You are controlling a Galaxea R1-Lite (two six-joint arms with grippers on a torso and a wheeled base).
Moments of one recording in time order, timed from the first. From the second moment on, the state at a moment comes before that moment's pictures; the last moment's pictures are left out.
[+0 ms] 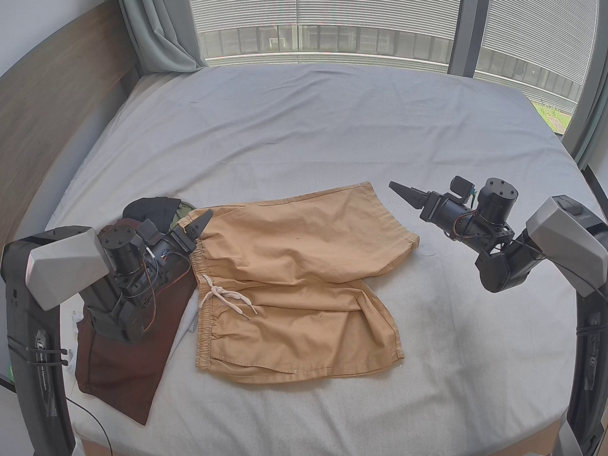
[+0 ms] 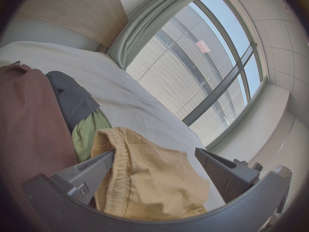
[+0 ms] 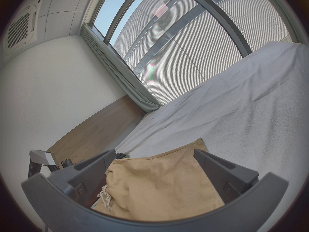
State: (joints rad) left arm -0.10 2.38 -0.89 -1.55 -0.27 -0.68; right arm 0.17 2.37 -1.24 -1.26 0.53 0.51
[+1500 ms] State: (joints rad) left arm -0.06 1.88 -0.28 -1.55 -0.65 -0.38; right arm 0.27 1.98 -0.44 -1.54 0.54 0.50
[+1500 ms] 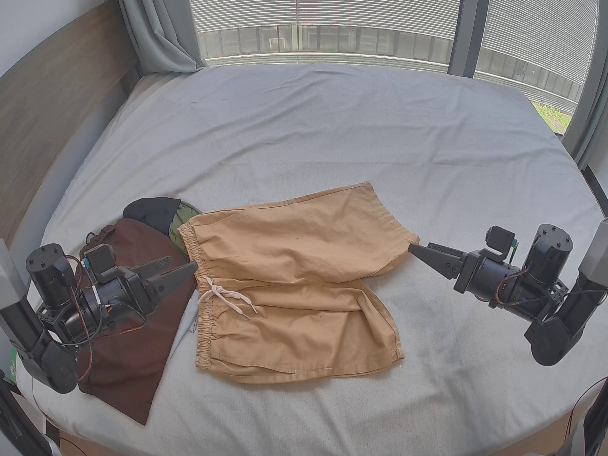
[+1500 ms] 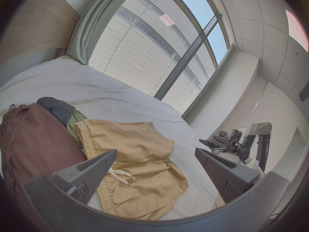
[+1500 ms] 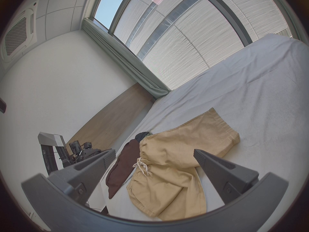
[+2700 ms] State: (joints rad) left arm -0.05 1.94 -0.20 -1.55 -0.68 -0.20; right arm 0.27 2.13 -0.33 -1.54 0.56 0.37
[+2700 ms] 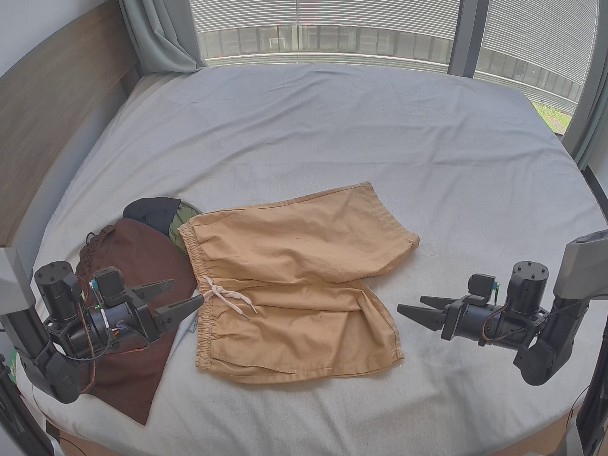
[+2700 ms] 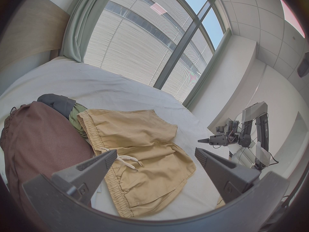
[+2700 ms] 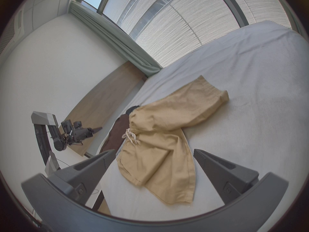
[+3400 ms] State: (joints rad) left arm -0.06 1.94 -0.20 -1.55 -0.68 -0.20; right arm 0.27 2.32 -0.30 -1.54 0.57 0.36
